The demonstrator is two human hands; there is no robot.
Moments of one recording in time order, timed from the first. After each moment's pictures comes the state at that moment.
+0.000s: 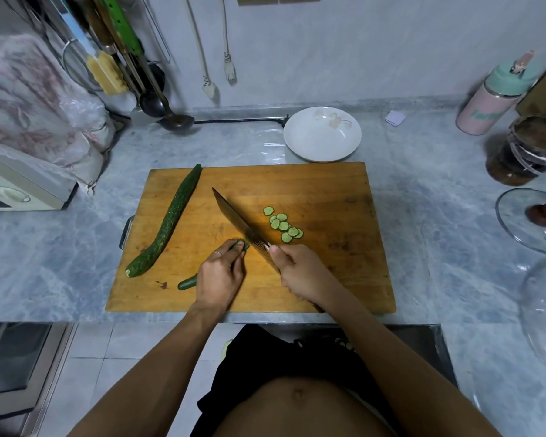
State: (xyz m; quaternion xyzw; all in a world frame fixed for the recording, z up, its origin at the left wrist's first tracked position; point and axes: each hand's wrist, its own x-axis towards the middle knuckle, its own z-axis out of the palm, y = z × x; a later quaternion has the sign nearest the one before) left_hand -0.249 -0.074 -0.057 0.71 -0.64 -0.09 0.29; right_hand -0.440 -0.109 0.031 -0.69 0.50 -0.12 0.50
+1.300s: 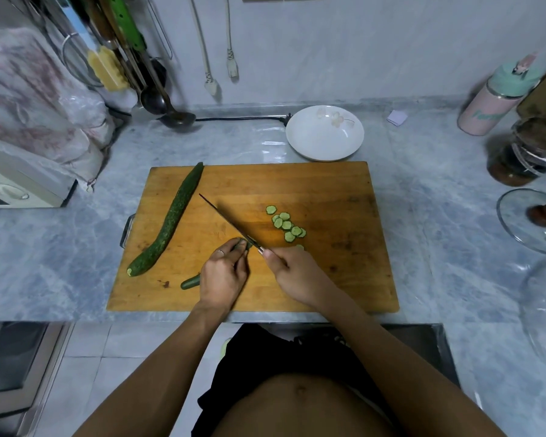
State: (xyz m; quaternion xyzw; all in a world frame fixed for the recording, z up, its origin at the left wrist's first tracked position) left_hand -0.247 -0.074 -0.057 0.72 -0.63 -0.11 0.27; right_hand -0.424 -0.105 0.027 -0.73 0.47 -0.12 0.48
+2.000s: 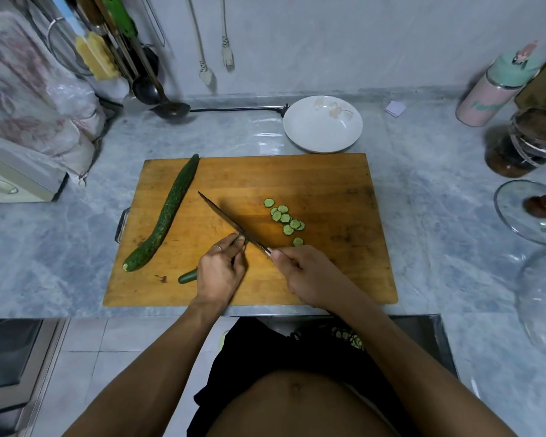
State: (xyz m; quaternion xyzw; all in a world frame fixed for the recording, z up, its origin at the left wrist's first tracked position) left_hand -0.244 -0.072 -0.057 0.71 -0.63 -0.13 0.30; right_hand -0.444 -0.093 0.049 -0.72 0.46 -0.11 0.50
